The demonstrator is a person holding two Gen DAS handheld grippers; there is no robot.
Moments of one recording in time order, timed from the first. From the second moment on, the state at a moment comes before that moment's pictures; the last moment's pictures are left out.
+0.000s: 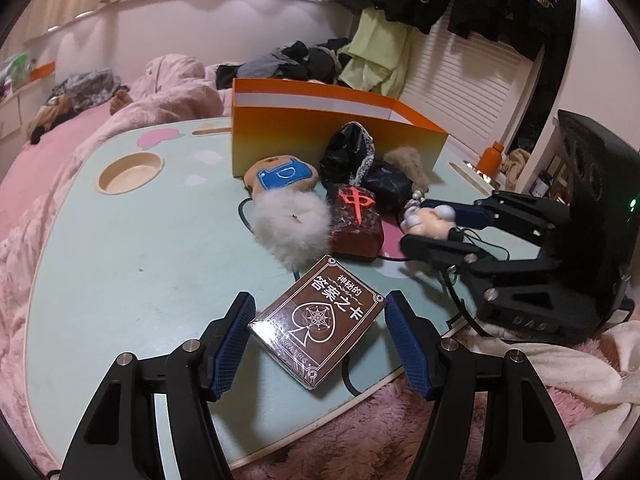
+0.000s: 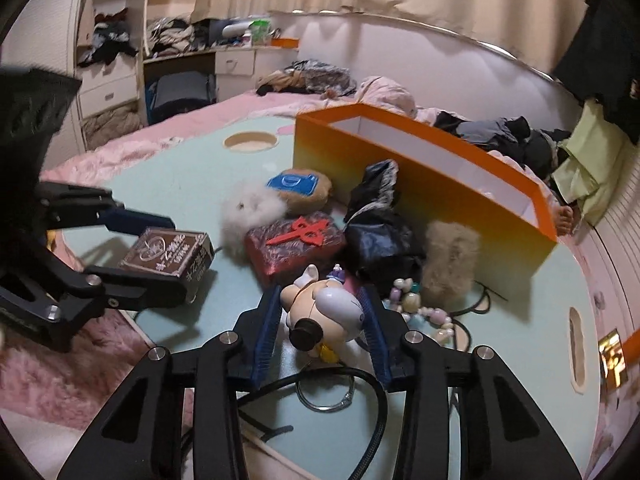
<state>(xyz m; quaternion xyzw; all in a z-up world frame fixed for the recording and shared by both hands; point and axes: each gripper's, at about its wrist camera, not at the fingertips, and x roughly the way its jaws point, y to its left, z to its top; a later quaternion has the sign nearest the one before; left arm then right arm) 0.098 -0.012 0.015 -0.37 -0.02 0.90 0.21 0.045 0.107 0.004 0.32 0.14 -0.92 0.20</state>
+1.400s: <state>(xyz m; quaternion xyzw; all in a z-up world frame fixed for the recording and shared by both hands) -0.100 0.029 0.077 -0.36 0.00 0.92 0.16 -0.098 0.177 0.065 0.32 0.00 -0.95 0.07</state>
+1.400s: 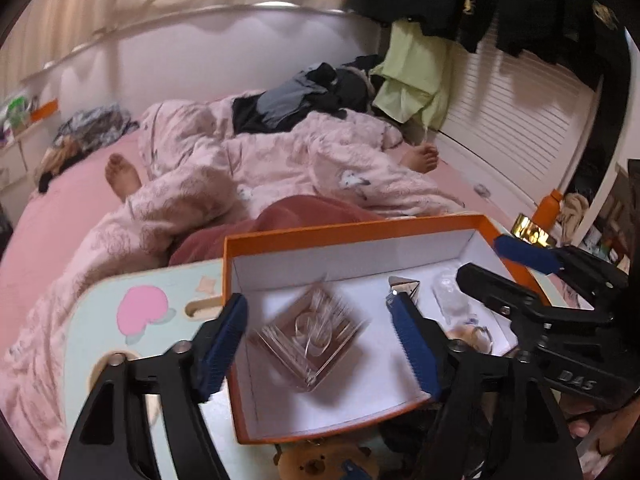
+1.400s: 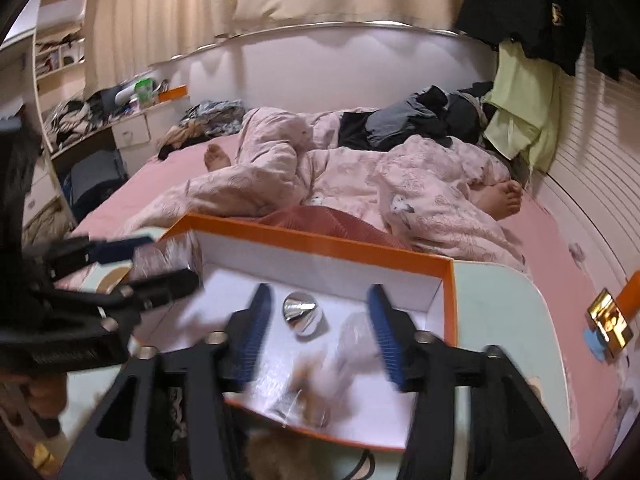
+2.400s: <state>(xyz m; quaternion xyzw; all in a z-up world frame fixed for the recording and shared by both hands) 0.054 -0.015 0.008 -0.43 -0.01 0.90 0.09 0.041 0.170 0.000 0.40 0.04 -0.92 0.04</state>
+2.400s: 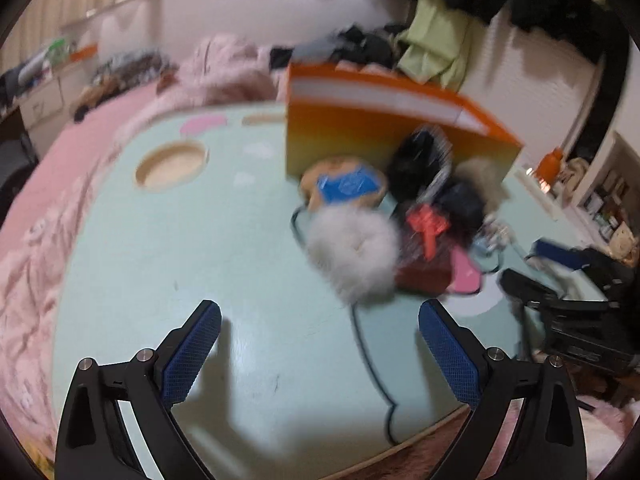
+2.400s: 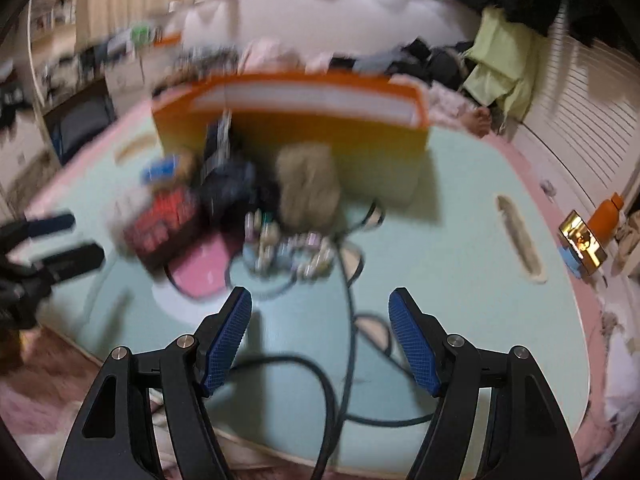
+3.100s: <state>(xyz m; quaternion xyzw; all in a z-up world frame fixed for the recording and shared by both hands) 0.051 -0.004 0.002 -0.42 0.05 0.90 0.09 0.031 0.187 0.001 0.39 -0.02 -0.91 0.10</state>
